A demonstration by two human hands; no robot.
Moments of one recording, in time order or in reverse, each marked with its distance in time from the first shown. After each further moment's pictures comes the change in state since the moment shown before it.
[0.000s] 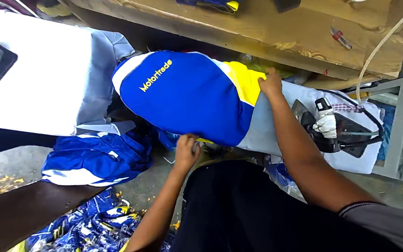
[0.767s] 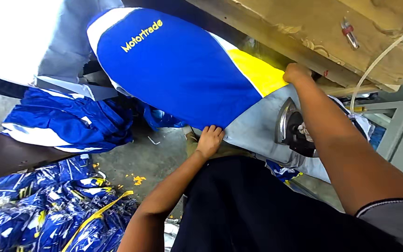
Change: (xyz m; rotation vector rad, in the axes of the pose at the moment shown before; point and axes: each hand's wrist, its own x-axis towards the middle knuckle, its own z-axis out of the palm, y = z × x) left_hand 0.009 0.105 0.142 0.295 -0.066 0.250; right_hand 0.072 0.079 -0.055 -0.692 -0.222 0.004
